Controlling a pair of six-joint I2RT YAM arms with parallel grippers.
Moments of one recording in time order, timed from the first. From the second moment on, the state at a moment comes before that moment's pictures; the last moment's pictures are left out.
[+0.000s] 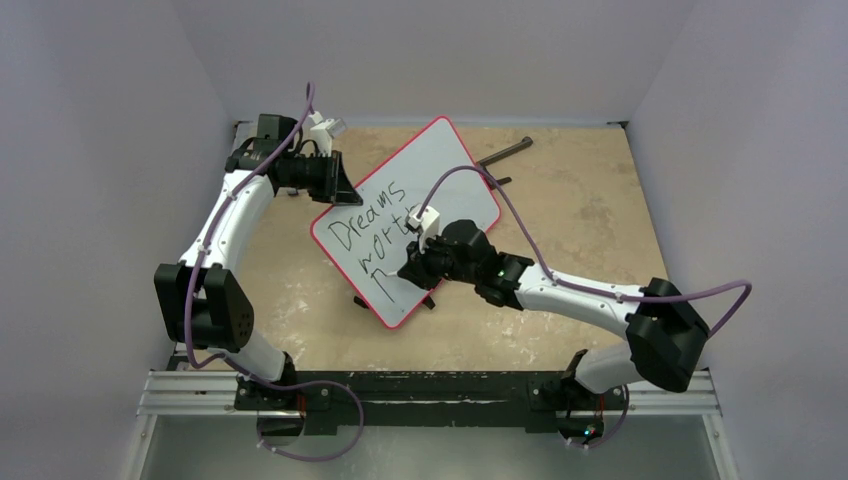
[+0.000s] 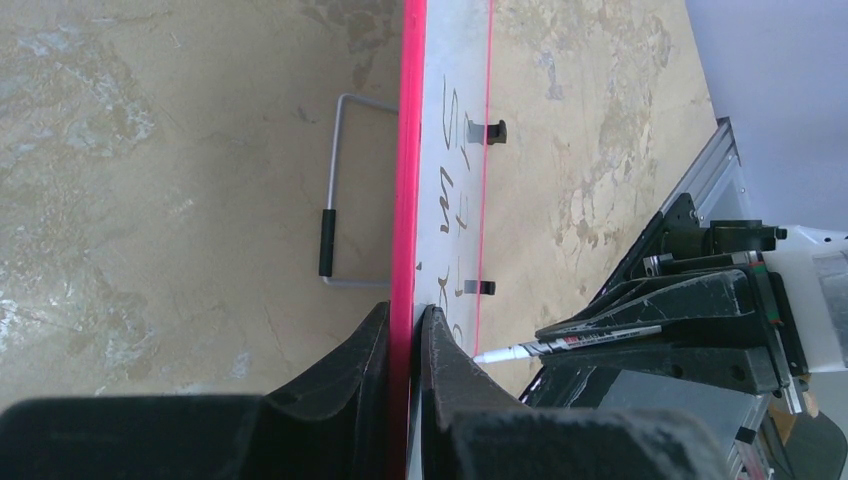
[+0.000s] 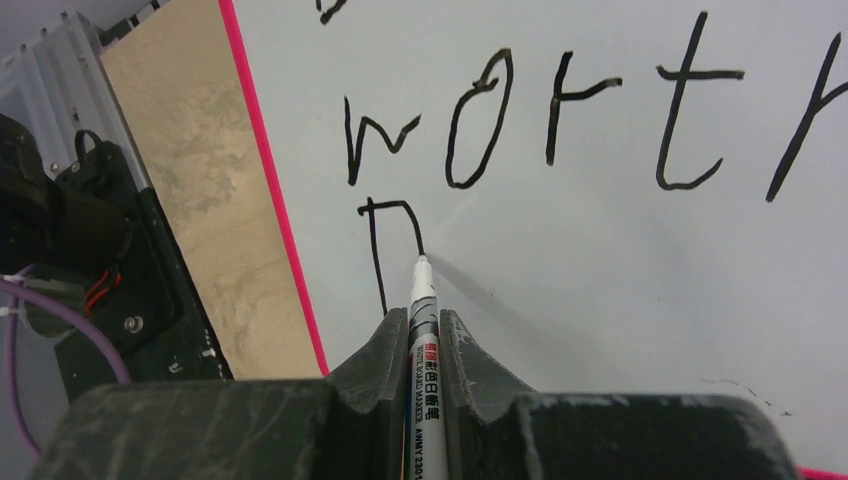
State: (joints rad) left arm -0.08 1.58 1.46 -0.81 0.77 0.03; right arm 0.93 1.41 0.88 0.11 -0.14 0.20
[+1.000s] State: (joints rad) left arm -0.08 1.58 1.46 -0.81 0.77 0.01; right arm 0.93 1.41 0.89 0.11 -0.33 0.17
